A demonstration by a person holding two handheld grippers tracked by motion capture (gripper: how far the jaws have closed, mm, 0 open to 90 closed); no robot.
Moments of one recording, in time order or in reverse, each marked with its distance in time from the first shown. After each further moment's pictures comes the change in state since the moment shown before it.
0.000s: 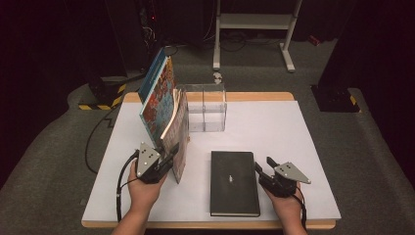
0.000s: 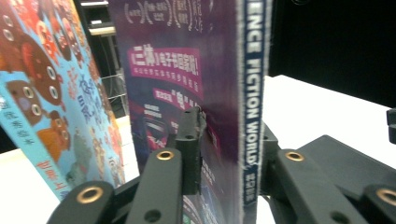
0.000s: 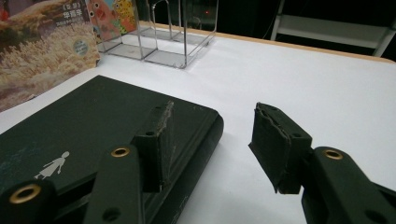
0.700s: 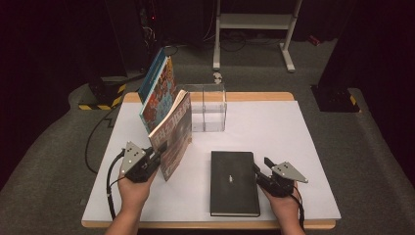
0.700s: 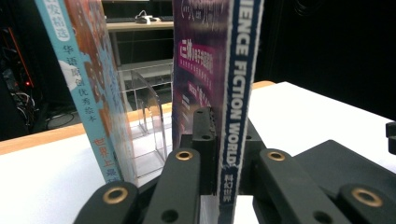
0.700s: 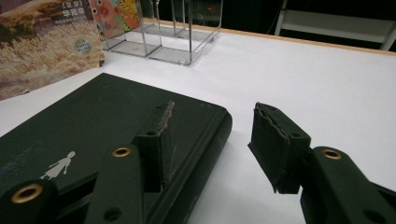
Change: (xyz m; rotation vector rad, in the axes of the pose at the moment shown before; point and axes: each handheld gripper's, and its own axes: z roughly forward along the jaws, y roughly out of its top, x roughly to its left) left arm 0.027 0.009 -0.011 -0.010 -0.006 -0.074; right arm 0.004 -0.001 0.004 0.012 0.011 0.011
